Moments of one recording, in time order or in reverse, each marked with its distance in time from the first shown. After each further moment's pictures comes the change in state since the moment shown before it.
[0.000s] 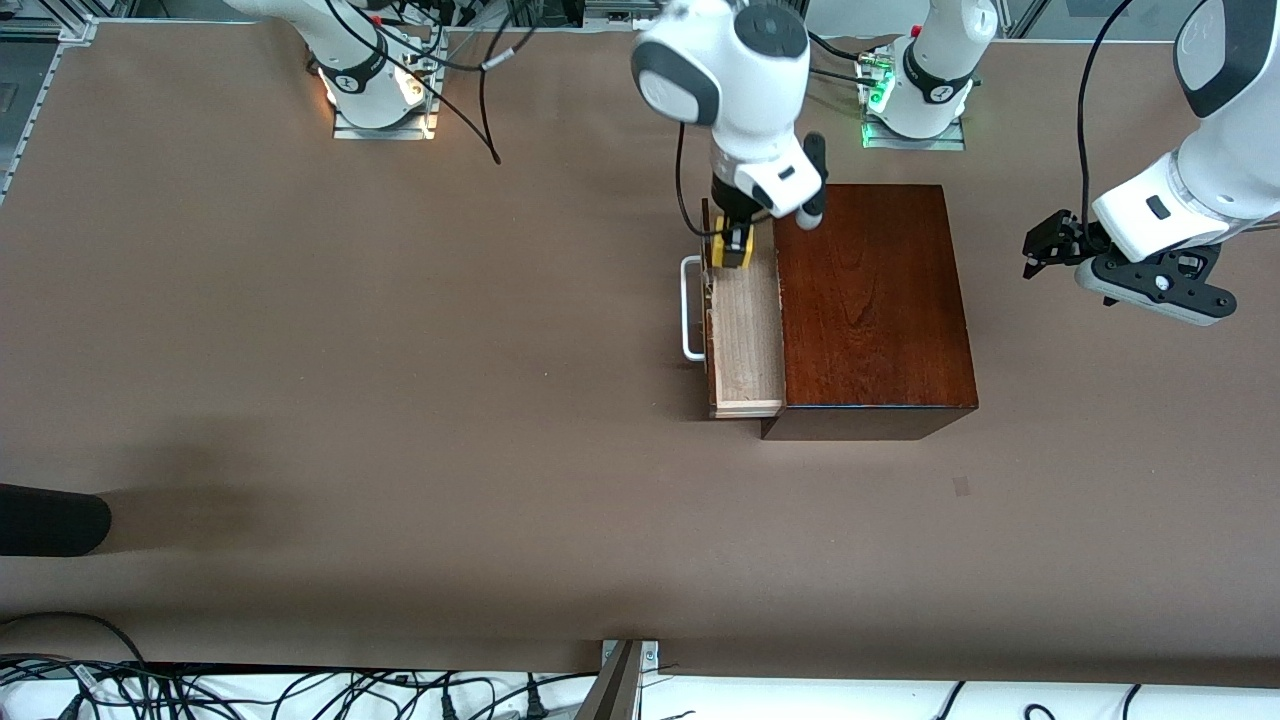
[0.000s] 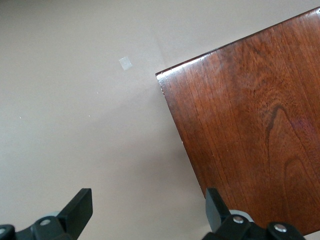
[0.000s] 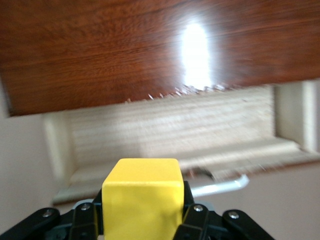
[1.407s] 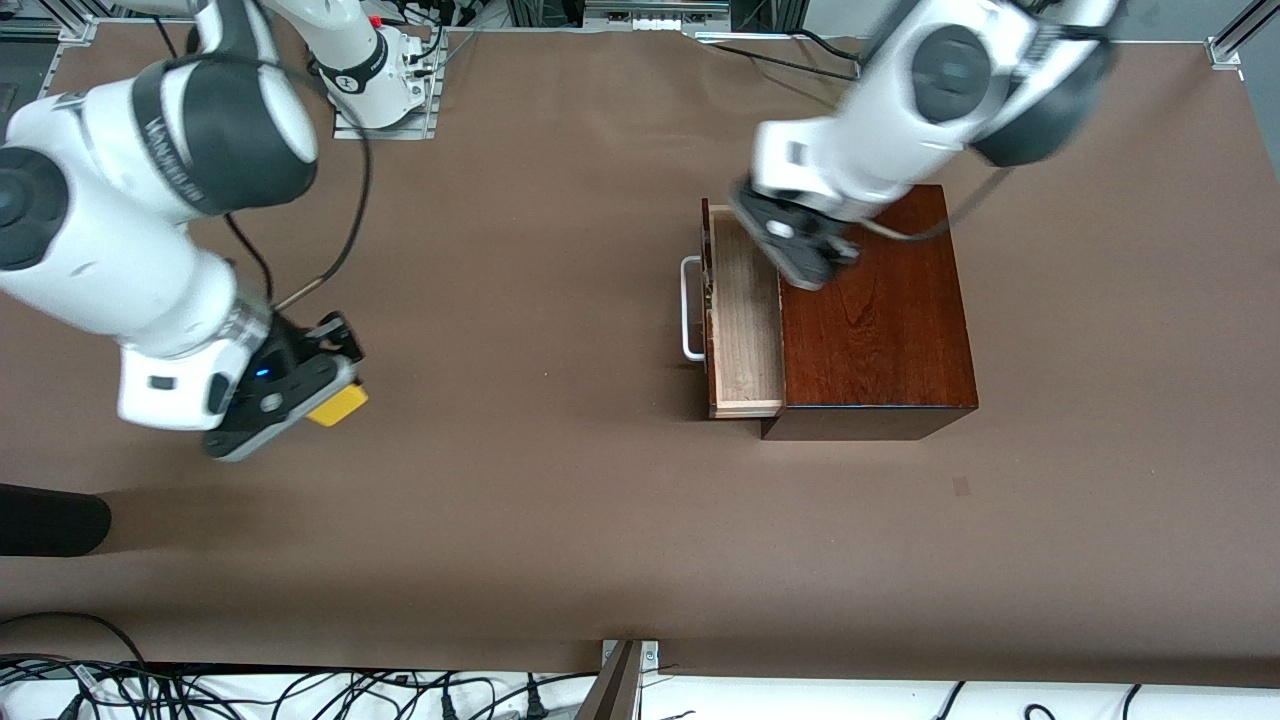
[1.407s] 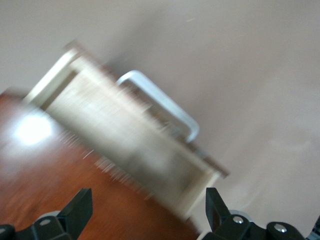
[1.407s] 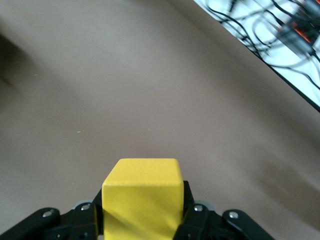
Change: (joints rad) left arm -0.215 0.232 -0.364 0.185 -0.184 0.027 0.011; right arm -0.712 -0.259 -0.057 -0.182 0.121 -0.095 0.030
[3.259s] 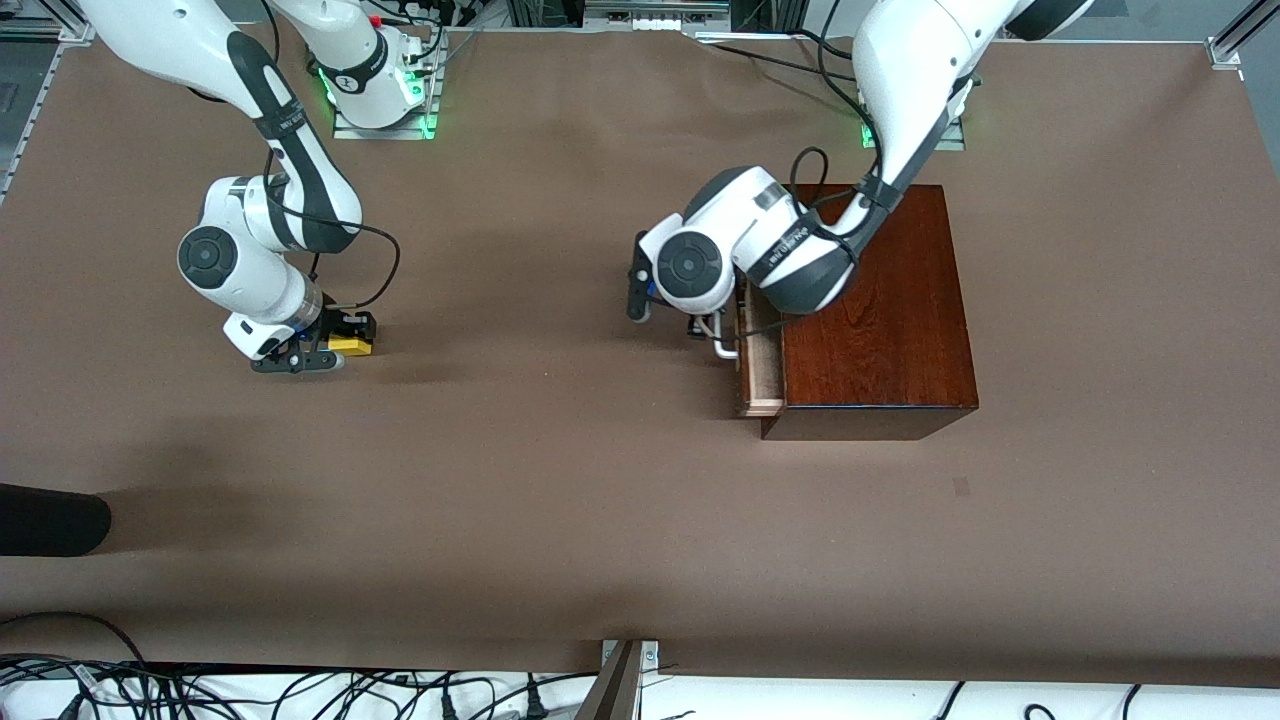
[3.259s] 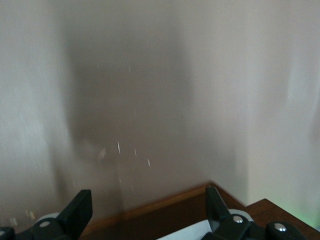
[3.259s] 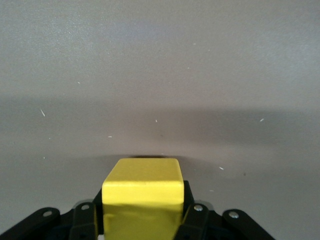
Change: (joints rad) left arm -0.136 0.483 0.012 0.167 0.282 -0.063 0.595; right arm -0.166 -0.178 0.015 -1.213 0.005 0.912 0.403
